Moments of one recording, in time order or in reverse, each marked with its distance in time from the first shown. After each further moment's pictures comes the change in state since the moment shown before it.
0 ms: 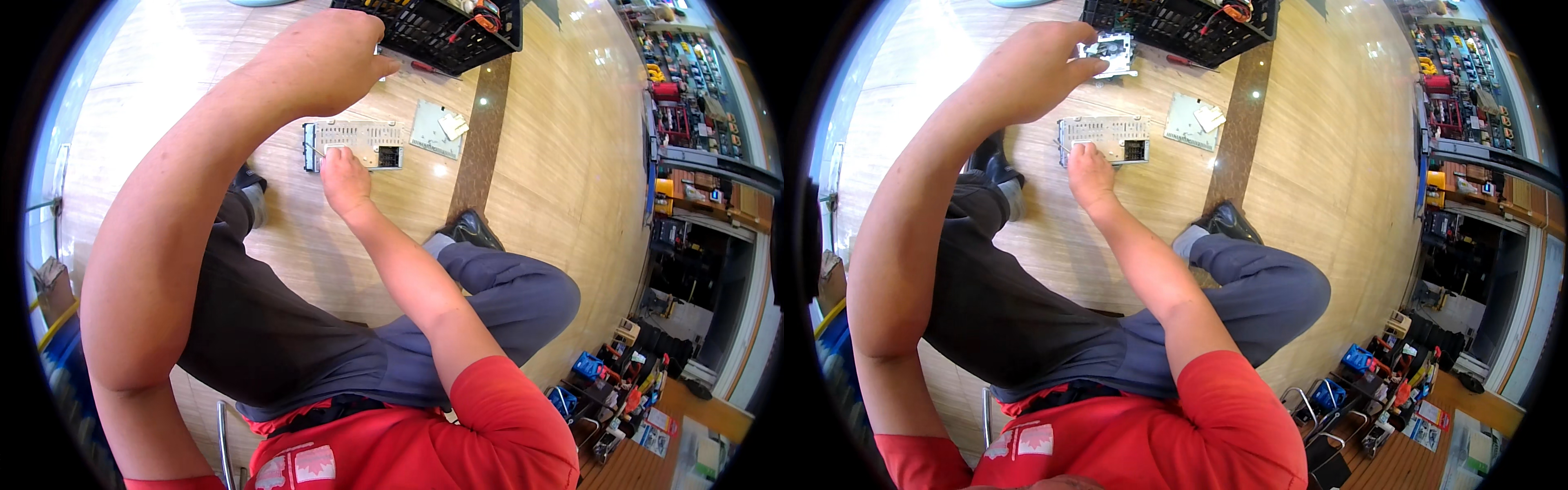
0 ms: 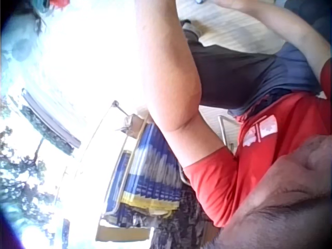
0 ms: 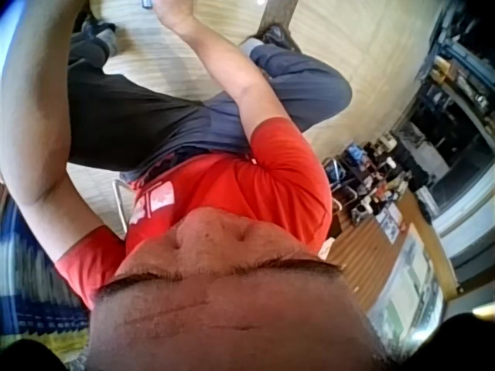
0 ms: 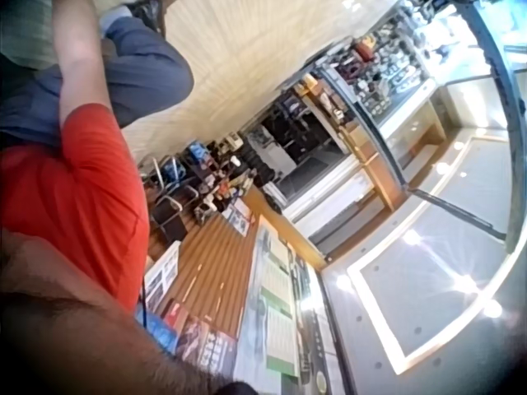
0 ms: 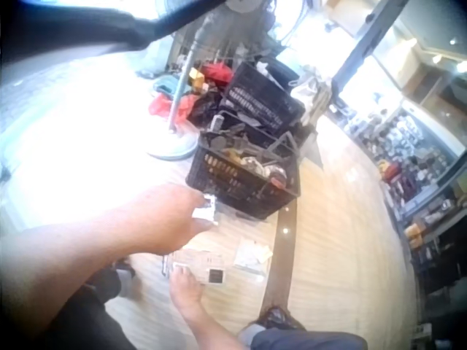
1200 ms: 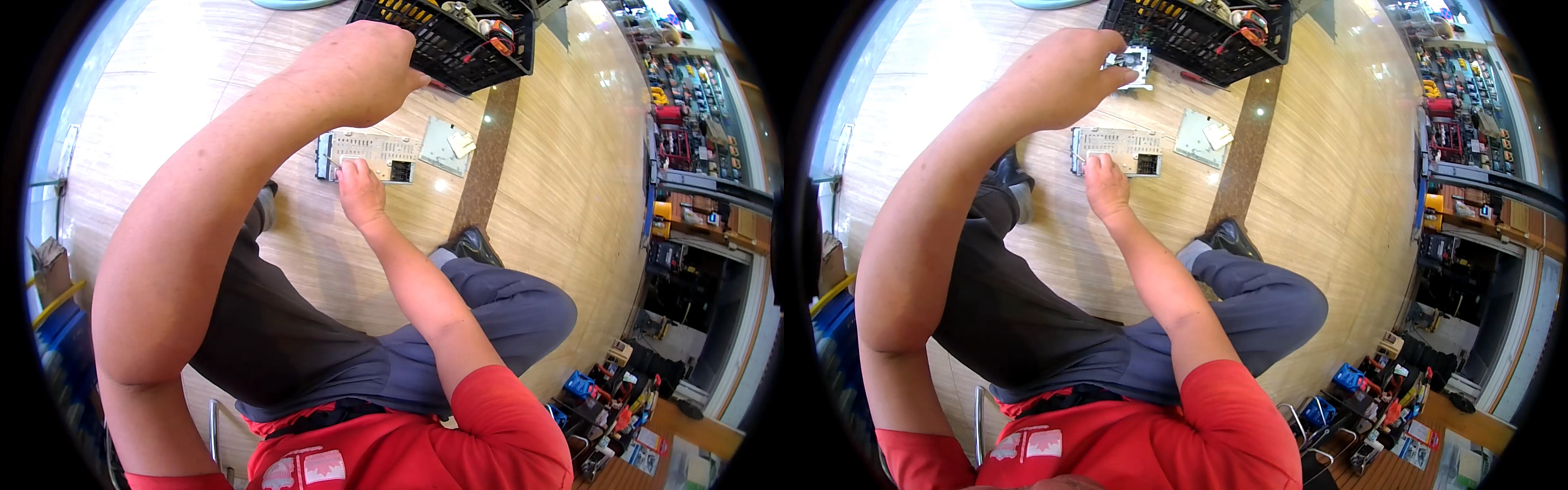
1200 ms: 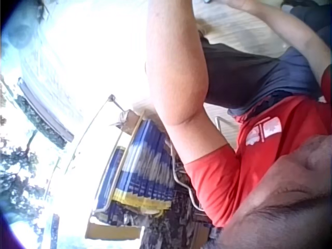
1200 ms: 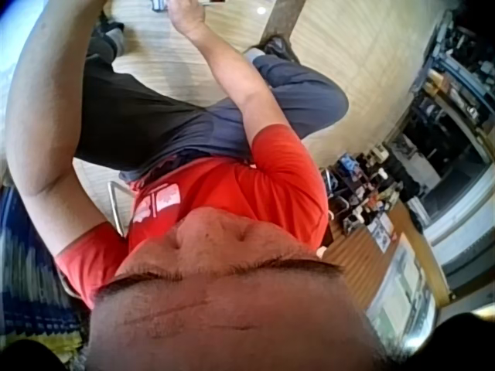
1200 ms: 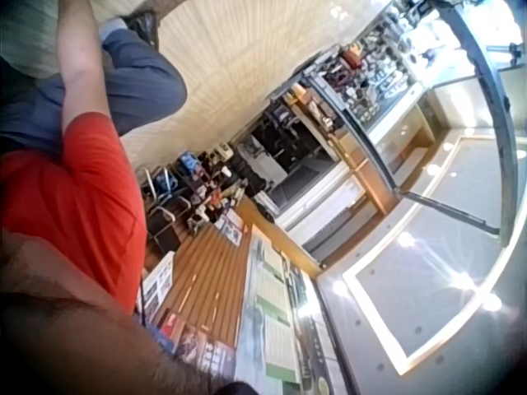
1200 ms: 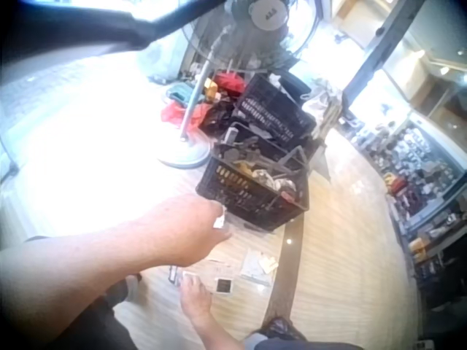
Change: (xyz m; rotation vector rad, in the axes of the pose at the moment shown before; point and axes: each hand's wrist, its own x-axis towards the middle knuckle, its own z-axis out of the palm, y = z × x) left_hand 0.003 -0.002 -0.015 -0.029 -0.088 -0.038; right_hand -0.005 0.009 -0.003 0.068 0.084 -0.093
